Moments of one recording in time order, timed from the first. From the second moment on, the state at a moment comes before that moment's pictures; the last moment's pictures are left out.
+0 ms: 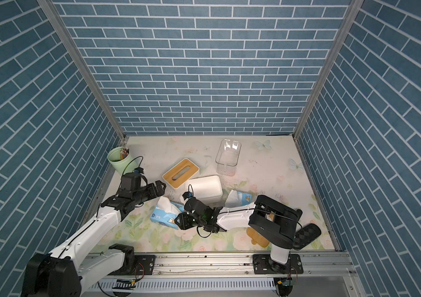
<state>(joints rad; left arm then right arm) -0.19 1.05 0.58 -0.30 0.12 -0.50 1.21 1.77 0.85 0.24 -0.14 0.81</state>
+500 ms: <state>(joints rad) -0.19 1.02 0.54 -0.27 0.15 -0.51 1.13 1.69 0.73 0.33 -0.15 0.88</state>
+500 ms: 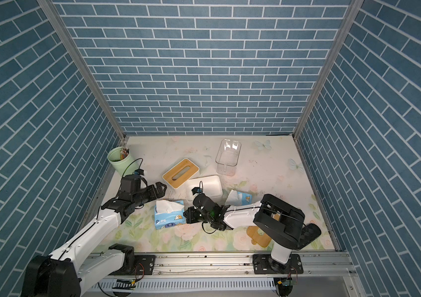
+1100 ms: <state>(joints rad) -0.19 1.02 0.54 -0.27 0.17 -0.50 1.09 1.64 0.72 0.24 -0.17 0.85</state>
